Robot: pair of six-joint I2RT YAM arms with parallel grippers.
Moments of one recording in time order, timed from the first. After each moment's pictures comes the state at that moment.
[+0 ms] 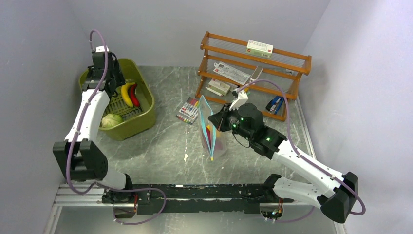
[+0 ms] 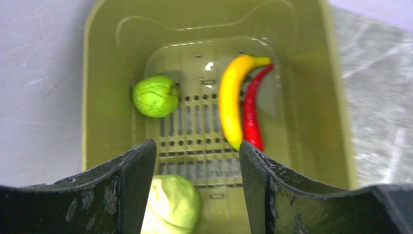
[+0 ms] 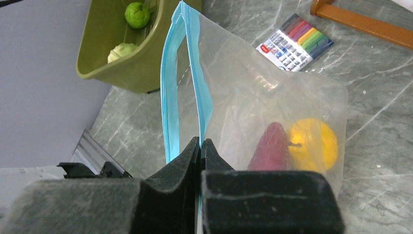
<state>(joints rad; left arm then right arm) 0.03 1.45 1.40 -0.52 -0.35 -0.17 0.81 0.99 0.85 -0.15 0.08 0.60</state>
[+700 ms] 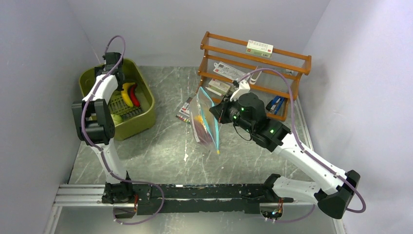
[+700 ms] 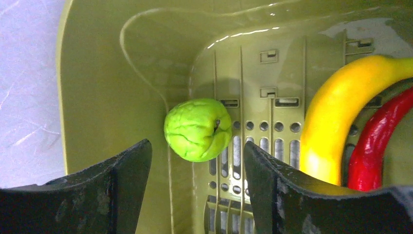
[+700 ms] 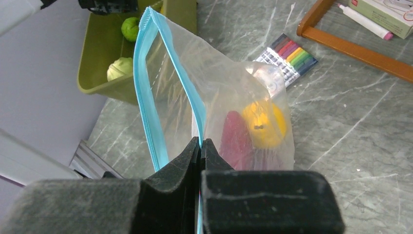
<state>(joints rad) 0.09 1.98 1.62 -0.48 -0.64 0.08 0.81 1.05 1.07 -0.32 0.12 0.57</state>
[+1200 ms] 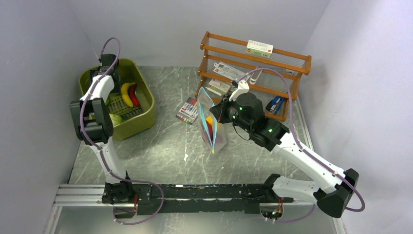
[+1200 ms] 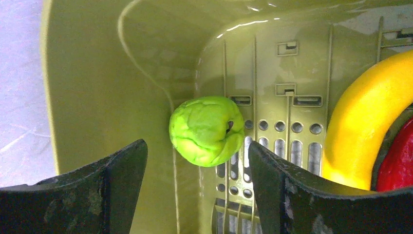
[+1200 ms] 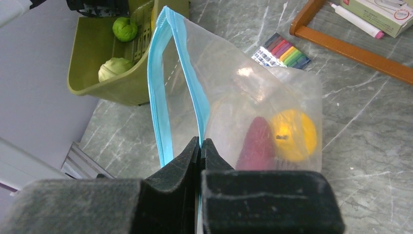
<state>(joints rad) 0.14 2.00 1.62 -0.50 -0.62 0.08 0.81 1.07 1.07 -0.33 0.15 0.56</state>
